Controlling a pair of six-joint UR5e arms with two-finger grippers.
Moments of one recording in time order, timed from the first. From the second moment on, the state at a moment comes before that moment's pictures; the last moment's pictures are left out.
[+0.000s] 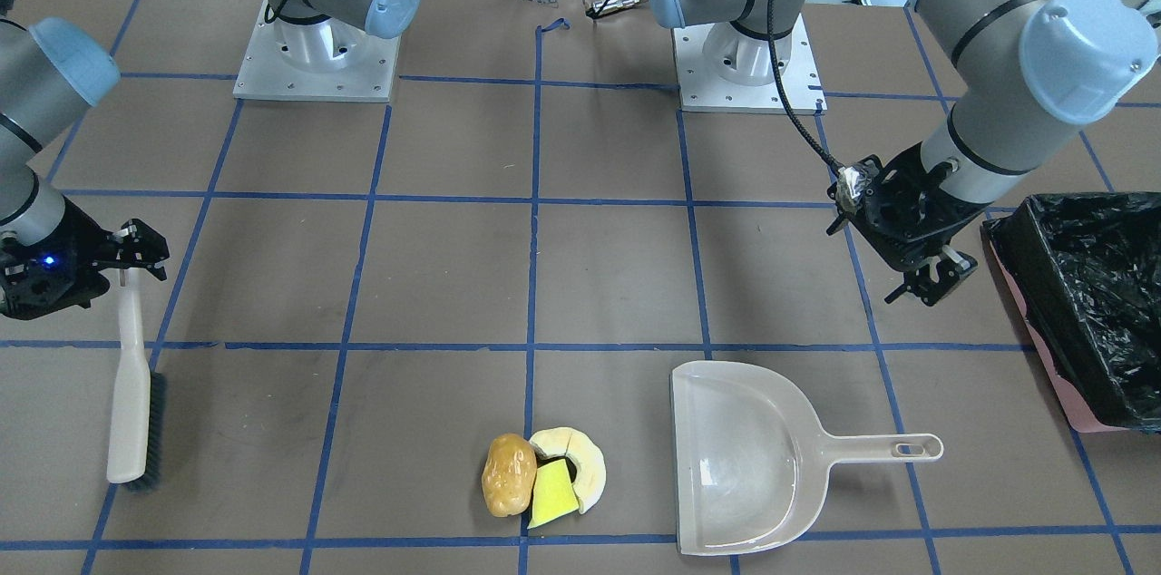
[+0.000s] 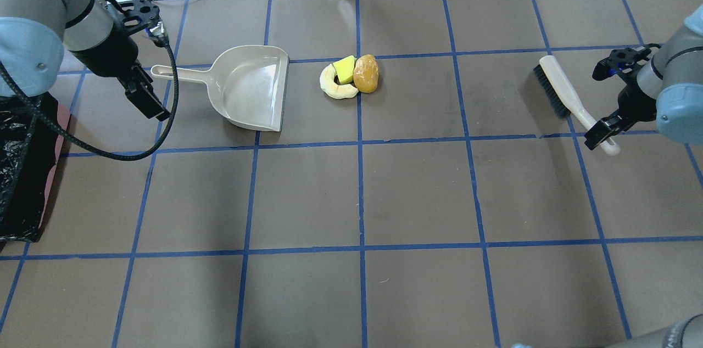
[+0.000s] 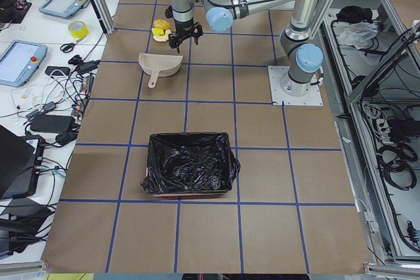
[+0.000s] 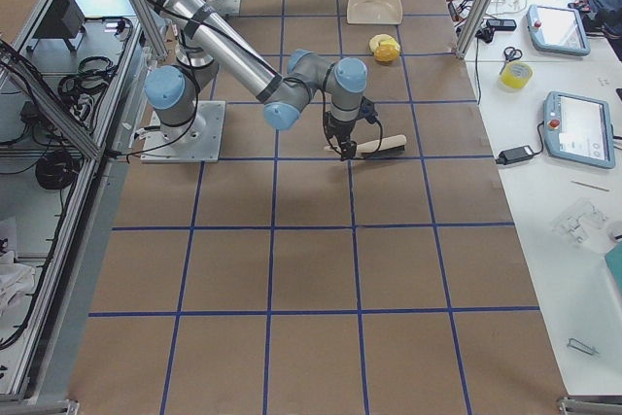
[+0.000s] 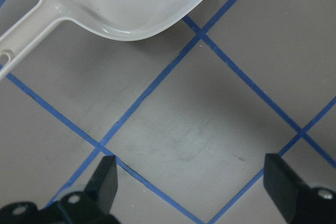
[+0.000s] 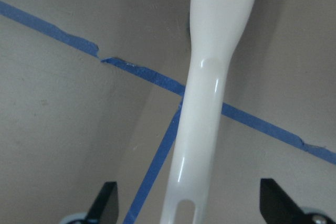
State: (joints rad) left arm -1.35 -1.73 -1.68 -1.33 1.55 1.34; right arm 1.08 -1.32 1.96 -2.18 -1.59 -0.91
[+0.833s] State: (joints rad) left arm -1.35 -2.04 -1.47 -1.13 1.60 1.89; right arm 1.08 -1.31 1.96 -2.17 -1.59 -0.88
